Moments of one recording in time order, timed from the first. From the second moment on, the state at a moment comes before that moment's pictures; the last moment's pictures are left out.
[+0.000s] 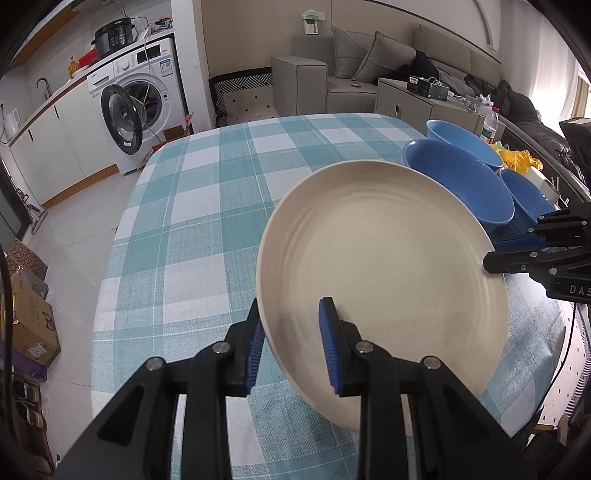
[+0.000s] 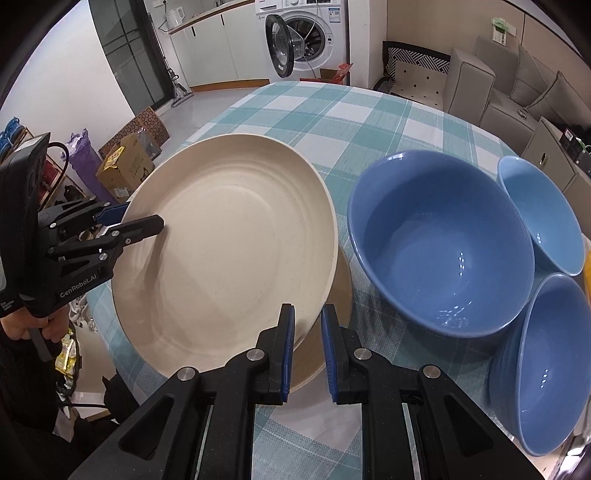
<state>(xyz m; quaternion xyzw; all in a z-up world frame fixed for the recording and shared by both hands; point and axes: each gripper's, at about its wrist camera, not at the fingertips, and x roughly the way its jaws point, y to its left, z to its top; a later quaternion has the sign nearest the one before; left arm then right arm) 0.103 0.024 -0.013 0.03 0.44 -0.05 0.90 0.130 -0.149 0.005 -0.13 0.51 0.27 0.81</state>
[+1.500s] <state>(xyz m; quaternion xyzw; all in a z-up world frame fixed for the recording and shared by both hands) 0.121 0.005 -0.054 0.06 0.48 -0.06 0.88 0.129 -0.149 -0.041 -0.14 0.54 0.24 0.79</state>
